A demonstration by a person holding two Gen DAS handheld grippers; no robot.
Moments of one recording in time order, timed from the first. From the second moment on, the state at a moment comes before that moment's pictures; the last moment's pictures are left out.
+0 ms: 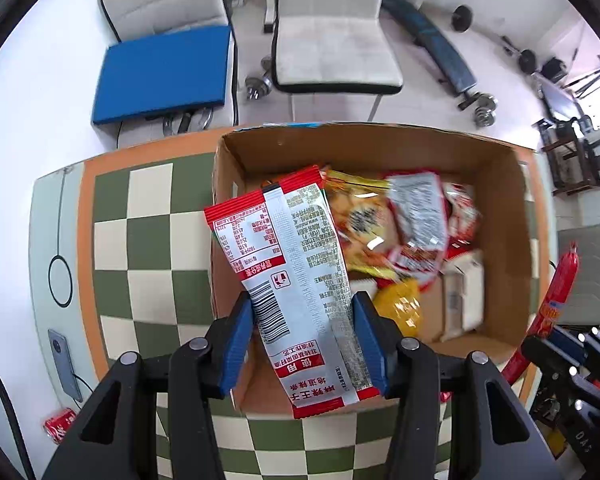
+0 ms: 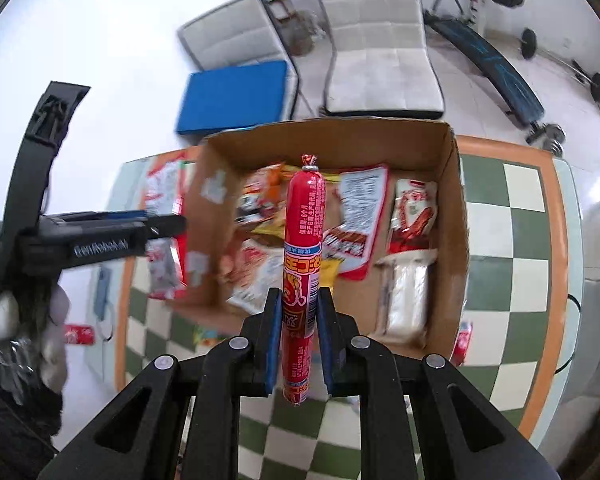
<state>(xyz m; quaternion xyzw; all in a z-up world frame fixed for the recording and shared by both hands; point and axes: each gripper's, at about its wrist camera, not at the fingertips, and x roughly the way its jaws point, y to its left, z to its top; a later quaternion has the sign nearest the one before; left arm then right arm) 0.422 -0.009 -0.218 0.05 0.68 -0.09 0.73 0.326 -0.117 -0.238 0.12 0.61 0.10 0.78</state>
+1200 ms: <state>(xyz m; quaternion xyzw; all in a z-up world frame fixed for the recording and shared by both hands) 0.346 0.000 -0.175 0.02 0.56 -0.08 0.82 0.335 -0.114 -0.281 0.11 0.63 0.08 0.76</state>
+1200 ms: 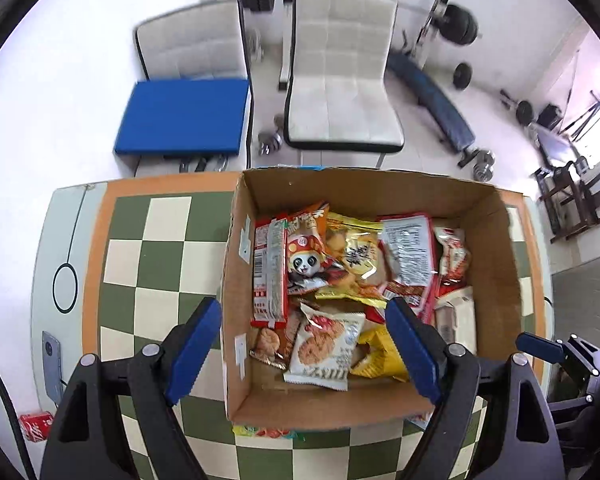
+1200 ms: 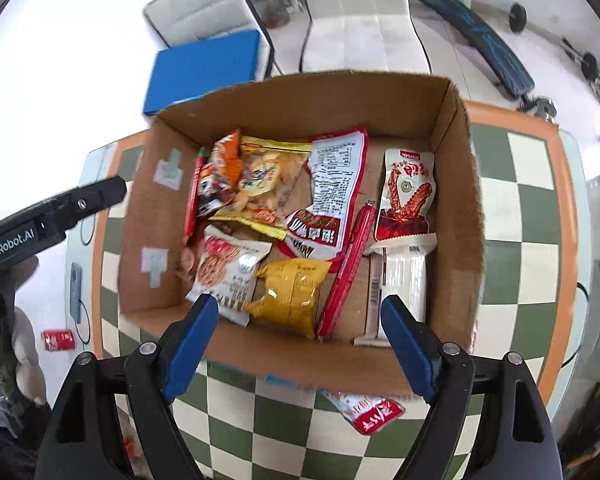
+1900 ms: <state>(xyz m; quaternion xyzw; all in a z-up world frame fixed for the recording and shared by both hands) 0.258 0.047 -0.336 0.02 0.68 -0.04 0.73 0.204 -0.117 -0.388 0.05 0.69 0.03 0.72</state>
